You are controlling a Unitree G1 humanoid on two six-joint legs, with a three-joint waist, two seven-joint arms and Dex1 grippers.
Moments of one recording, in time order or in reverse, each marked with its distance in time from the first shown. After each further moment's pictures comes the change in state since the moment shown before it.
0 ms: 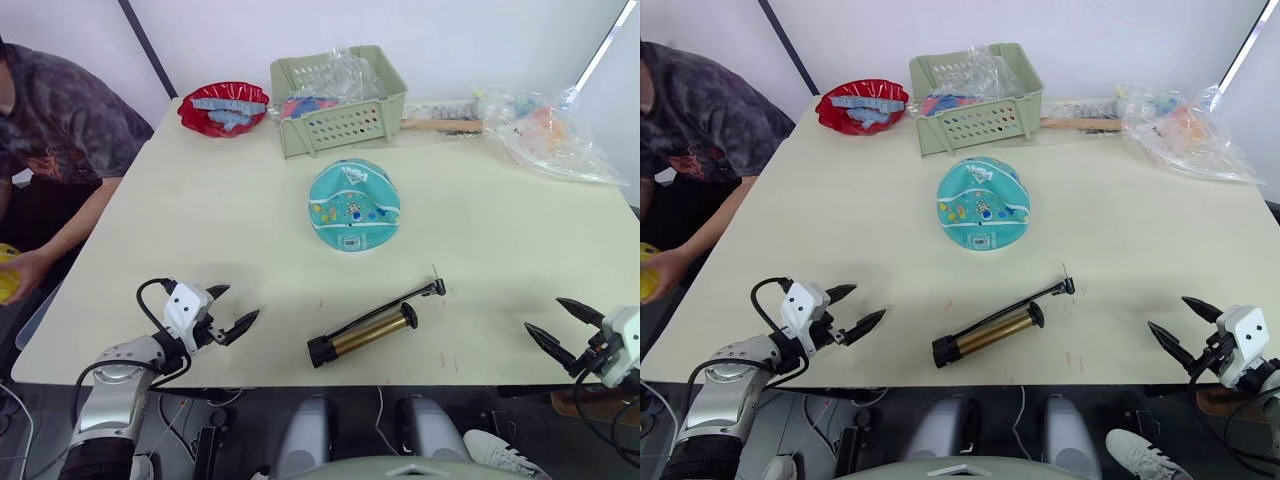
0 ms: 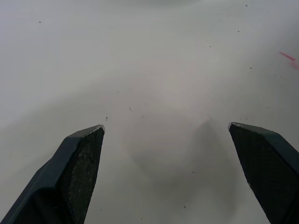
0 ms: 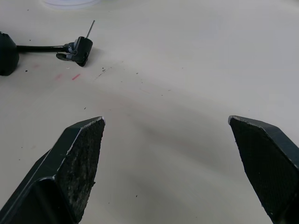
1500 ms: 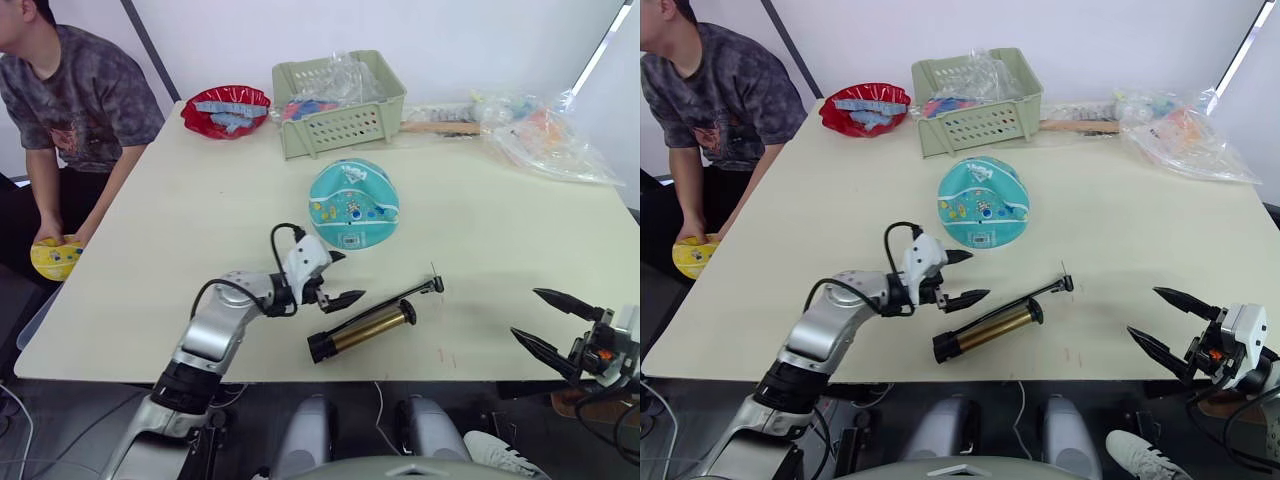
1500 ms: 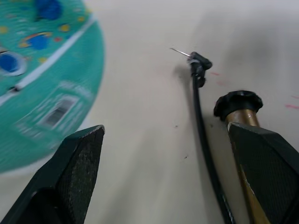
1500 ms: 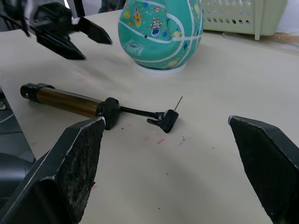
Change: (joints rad) left arm -0.447 -0.167 -0.496 -0.250 0.111 0.419 -0.035; right arm 0.046 0.002 -0.003 -0.234 0.177 0.028 0.241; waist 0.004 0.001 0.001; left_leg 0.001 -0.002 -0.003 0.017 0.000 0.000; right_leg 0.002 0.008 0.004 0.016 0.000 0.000
